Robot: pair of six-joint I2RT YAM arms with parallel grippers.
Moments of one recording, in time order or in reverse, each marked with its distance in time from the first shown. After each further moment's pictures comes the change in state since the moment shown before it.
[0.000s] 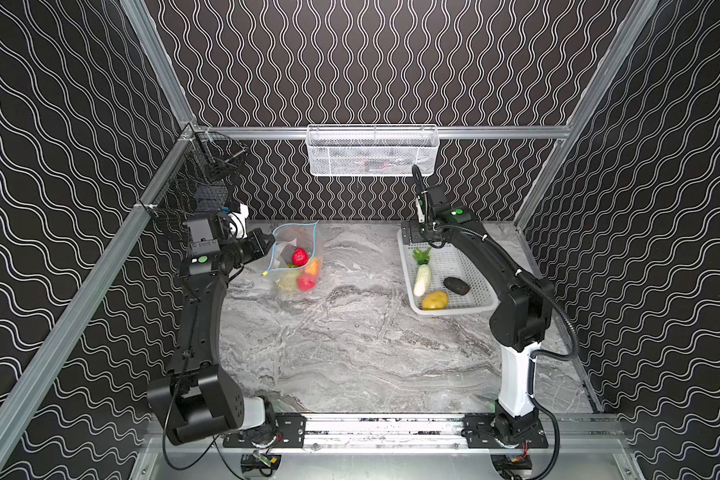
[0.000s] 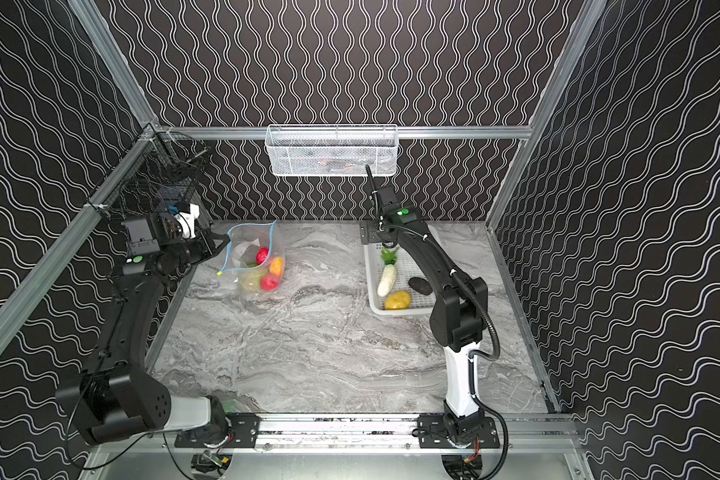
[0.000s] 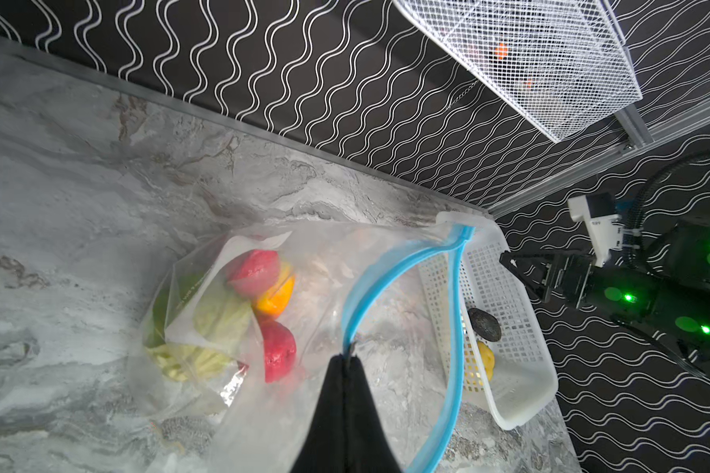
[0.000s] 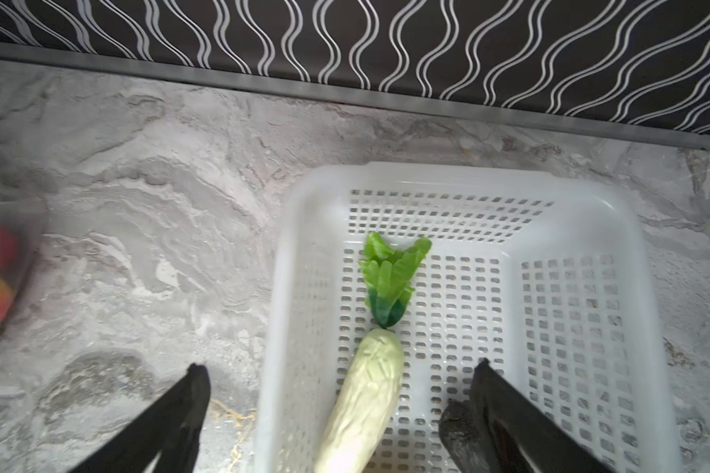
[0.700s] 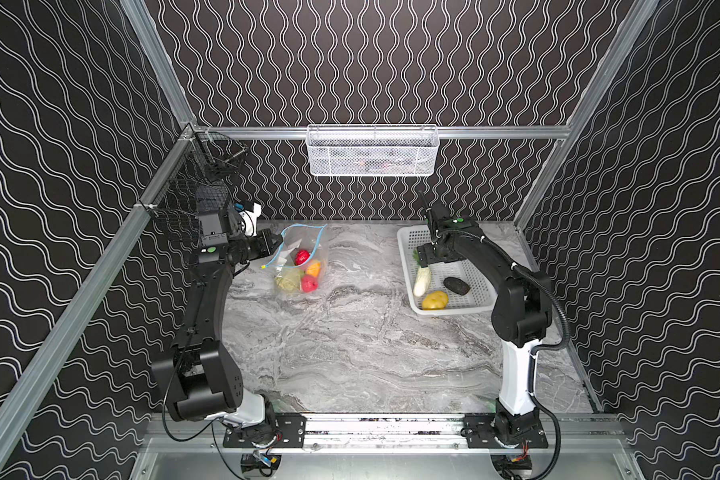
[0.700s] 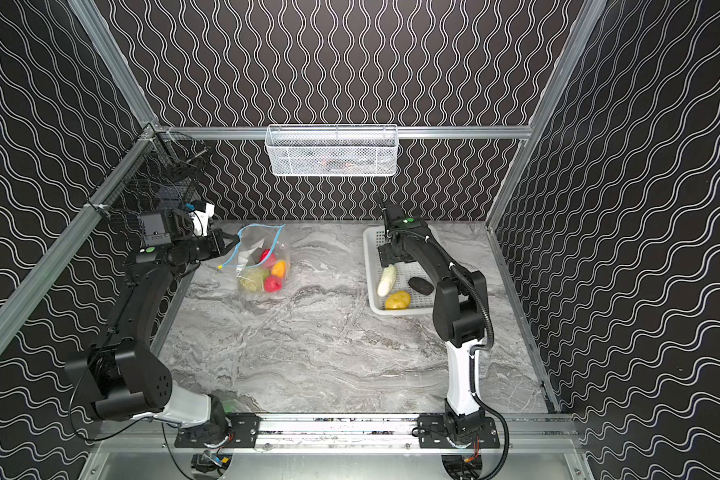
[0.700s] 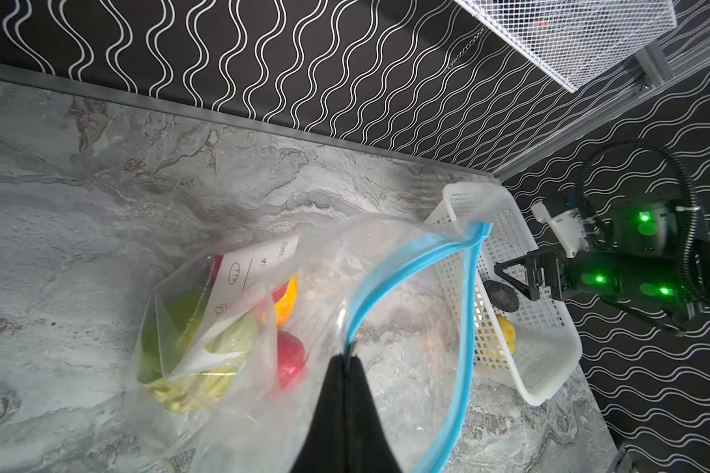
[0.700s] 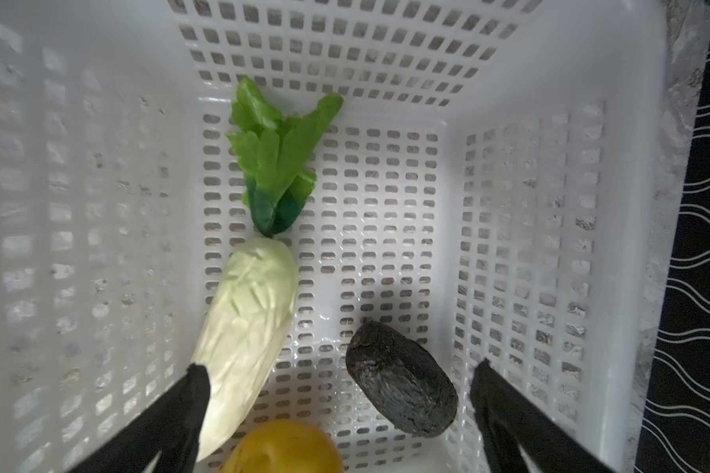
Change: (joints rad) left arm -0.027 0.091 0.013 0.013 0.034 0.119; right arm -0.071 0.016 -0.177 -0.119 0.115 -0.049
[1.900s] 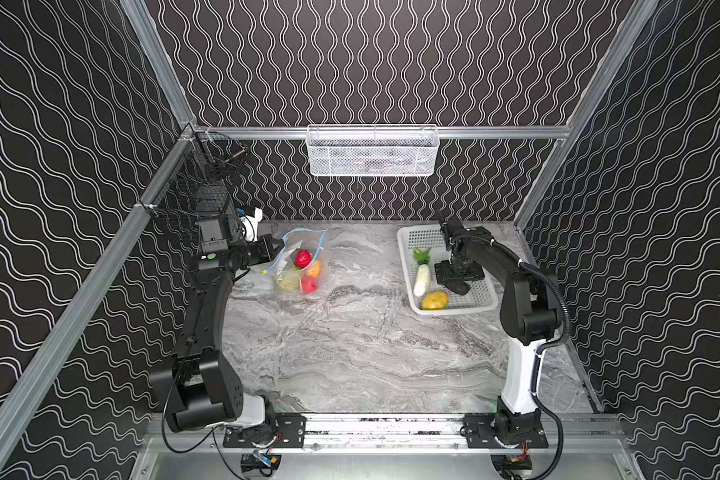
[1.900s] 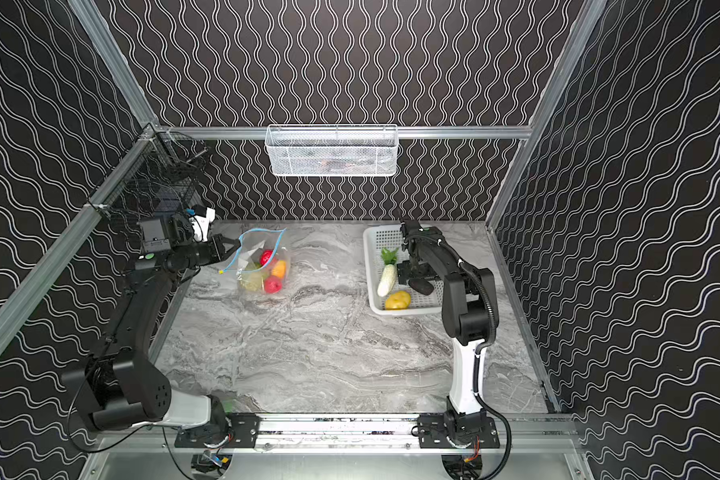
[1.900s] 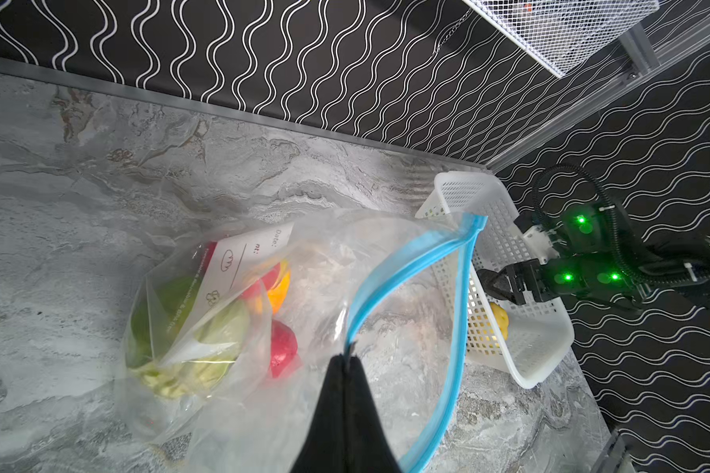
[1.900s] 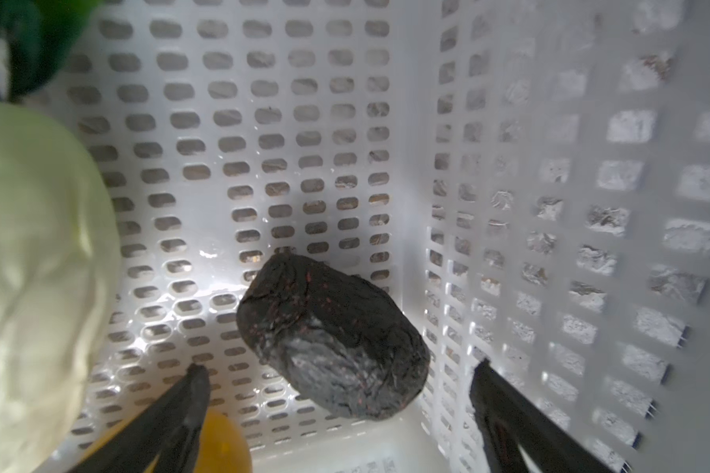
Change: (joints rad) left arm 0.000 -0.050 -0.061 0.006 0.019 0.007; right arm -0.112 -0.004 -0.177 -0.047 -0.056 0.030
